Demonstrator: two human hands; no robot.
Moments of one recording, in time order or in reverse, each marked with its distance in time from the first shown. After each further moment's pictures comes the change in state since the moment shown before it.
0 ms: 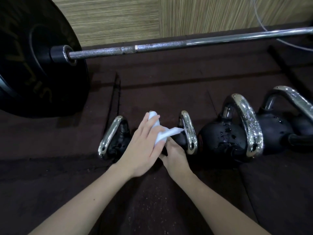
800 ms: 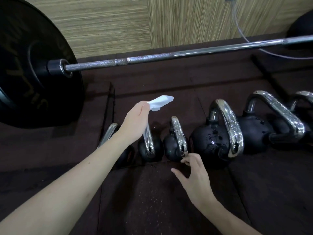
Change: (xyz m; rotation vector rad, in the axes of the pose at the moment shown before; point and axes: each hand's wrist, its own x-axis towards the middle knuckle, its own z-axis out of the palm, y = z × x) left_hand 0.082 0.022 -0.051 -0.451 0.154 -0.438; right_hand -0.093 0.047 -0.045 -0.021 0.267 0.039
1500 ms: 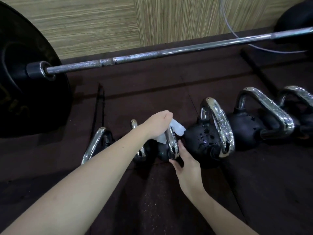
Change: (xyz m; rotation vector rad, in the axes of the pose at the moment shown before) left_hand 0.040 0.020 0.081 0.356 -0.420 0.031; right_hand 0.029 0.012 0.016 0.093 0.105 0.083
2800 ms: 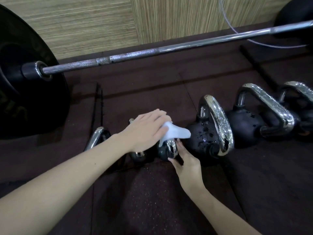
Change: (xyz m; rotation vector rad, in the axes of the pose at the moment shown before) left_hand -0.038 -0.032 -0.015 0.529 -0.022 0.355; right_hand 0.004 0.008 0.004 0.001 0.050 -0.055
